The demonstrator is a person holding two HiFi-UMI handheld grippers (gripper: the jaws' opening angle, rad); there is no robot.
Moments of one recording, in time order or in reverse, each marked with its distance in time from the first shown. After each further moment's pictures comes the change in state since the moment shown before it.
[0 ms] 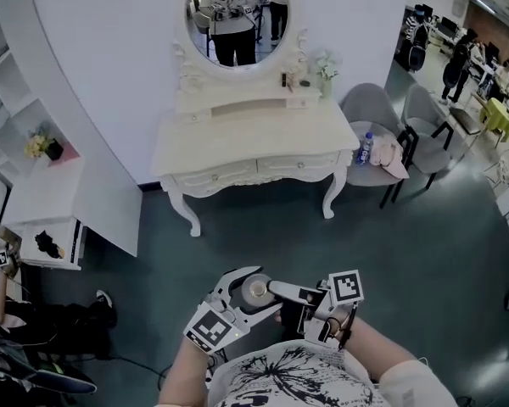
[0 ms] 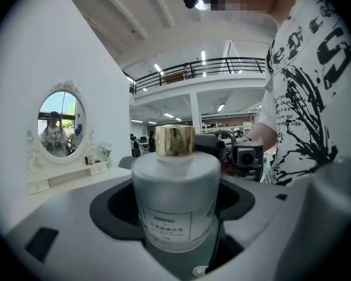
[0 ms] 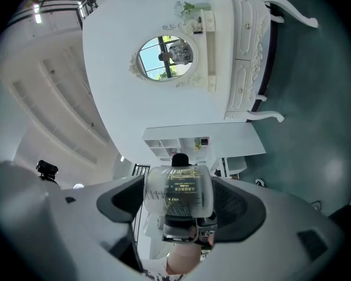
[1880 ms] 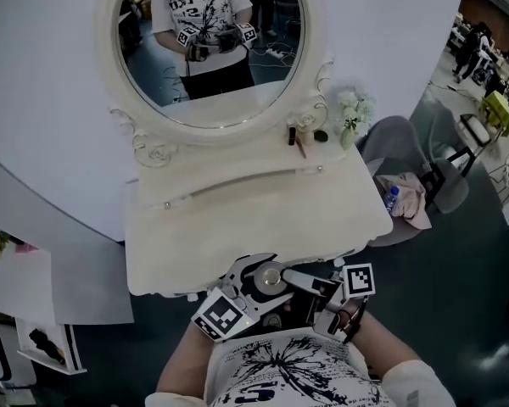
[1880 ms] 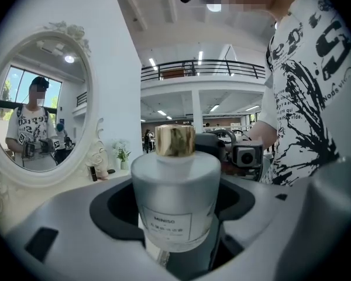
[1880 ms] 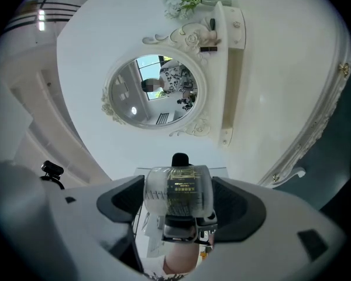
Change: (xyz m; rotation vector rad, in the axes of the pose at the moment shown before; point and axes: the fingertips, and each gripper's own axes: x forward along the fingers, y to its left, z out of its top) left arm 0.233 0.457 -0.003 0.025 0.005 -0.168; right arm 0.135 -0.048 0.495 -0.006 -0.164 -0.011
